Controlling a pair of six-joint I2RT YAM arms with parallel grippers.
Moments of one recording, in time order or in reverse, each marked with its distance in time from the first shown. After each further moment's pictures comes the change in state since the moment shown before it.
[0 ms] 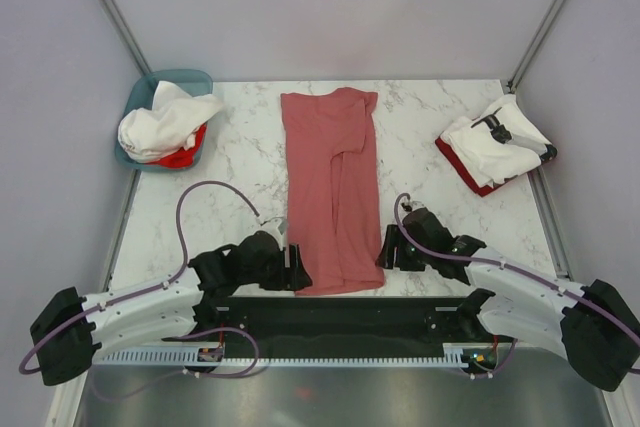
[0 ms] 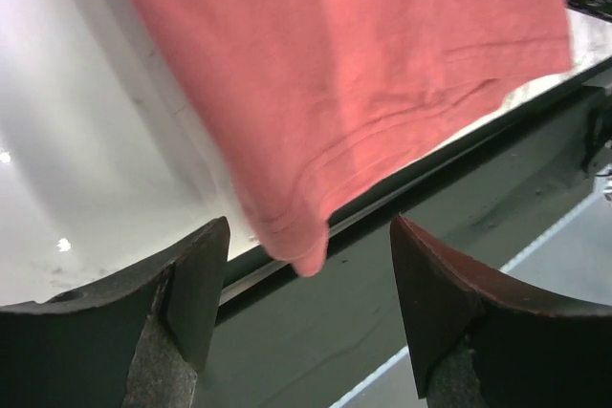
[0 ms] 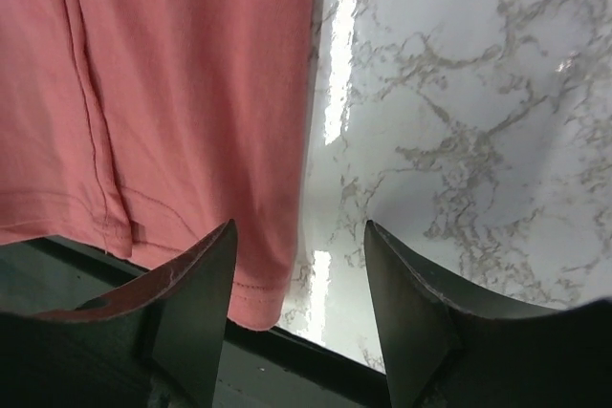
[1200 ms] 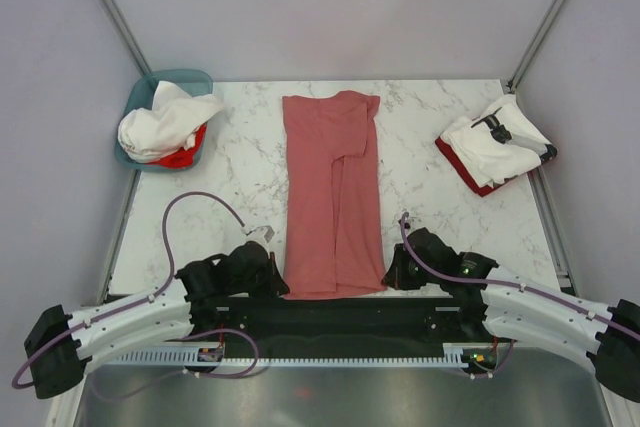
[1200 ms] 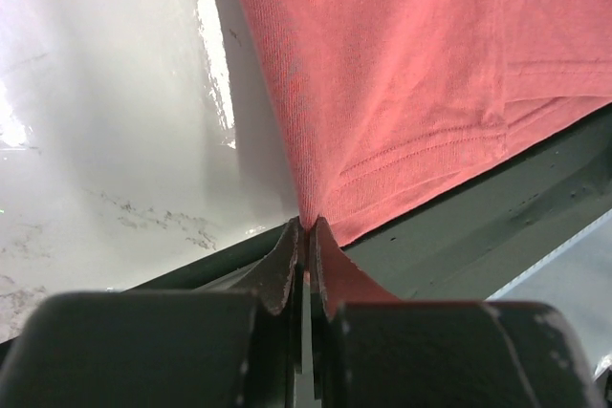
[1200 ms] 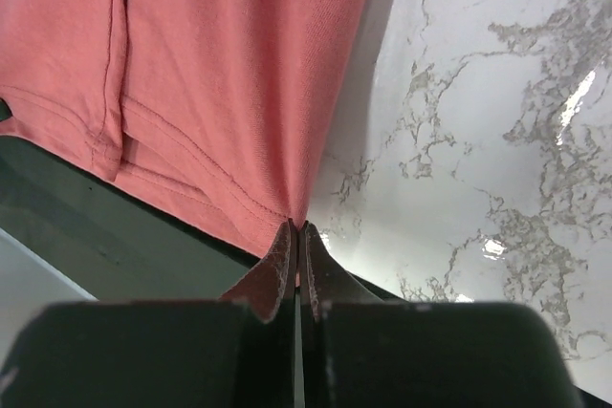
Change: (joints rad) left arm -0.008 -0.178 -0.085 -0.149 -0.052 -0.083; right arm 0.195 -0.217 -0.071 -0.090 0.018 0.089
